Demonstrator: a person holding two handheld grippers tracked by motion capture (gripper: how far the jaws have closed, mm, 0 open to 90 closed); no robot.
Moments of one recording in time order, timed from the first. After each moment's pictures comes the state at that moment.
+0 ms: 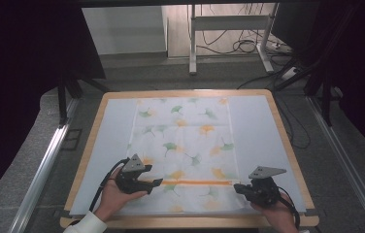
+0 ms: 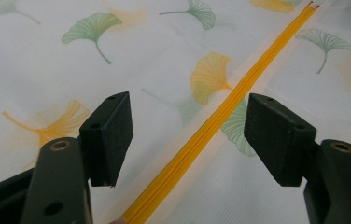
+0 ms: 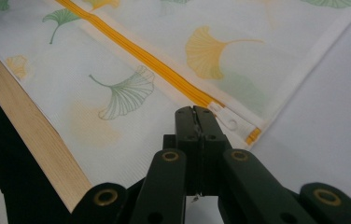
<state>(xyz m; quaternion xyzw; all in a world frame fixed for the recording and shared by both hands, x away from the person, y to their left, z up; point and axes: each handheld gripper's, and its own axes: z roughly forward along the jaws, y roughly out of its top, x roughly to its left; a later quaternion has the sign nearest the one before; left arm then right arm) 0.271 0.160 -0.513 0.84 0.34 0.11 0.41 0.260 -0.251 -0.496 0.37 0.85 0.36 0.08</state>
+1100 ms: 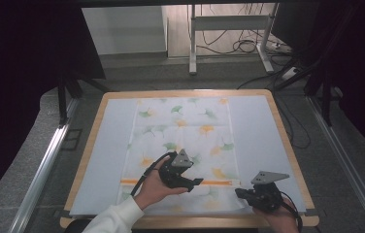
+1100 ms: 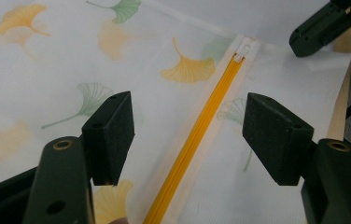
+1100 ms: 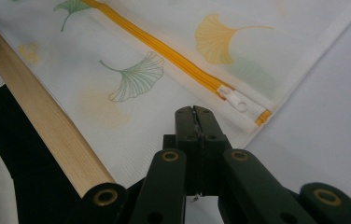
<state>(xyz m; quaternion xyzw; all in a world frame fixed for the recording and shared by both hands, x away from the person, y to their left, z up) 0.294 0.040 -0.485 0.88 0.25 0.08 0.41 0.248 -0.255 -0.500 0.36 0.85 0.37 0.07</state>
